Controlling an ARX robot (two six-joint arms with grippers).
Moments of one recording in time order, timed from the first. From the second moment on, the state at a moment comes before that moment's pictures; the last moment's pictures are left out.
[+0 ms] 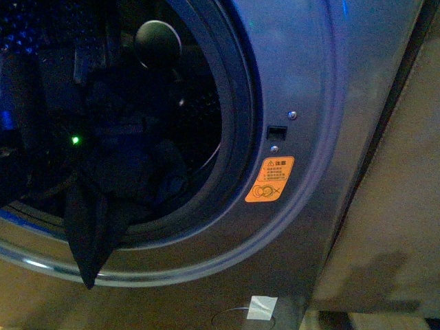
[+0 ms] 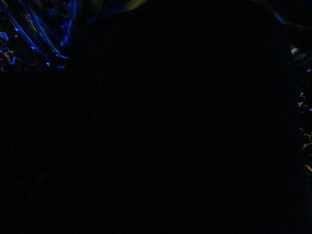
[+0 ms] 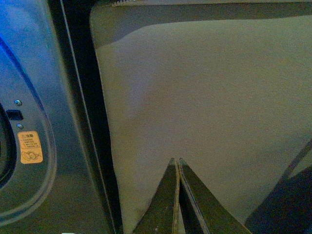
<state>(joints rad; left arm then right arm) -0.12 2.19 1.07 0.96 -0.11 -0.08 0.00 0.00 0.01 0.00 0.00 -0.01</state>
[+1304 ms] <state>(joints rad) -0.10 1.90 0.62 1.17 0.01 -0.08 0.00 0.00 0.01 0.00 0.00 -0.01</state>
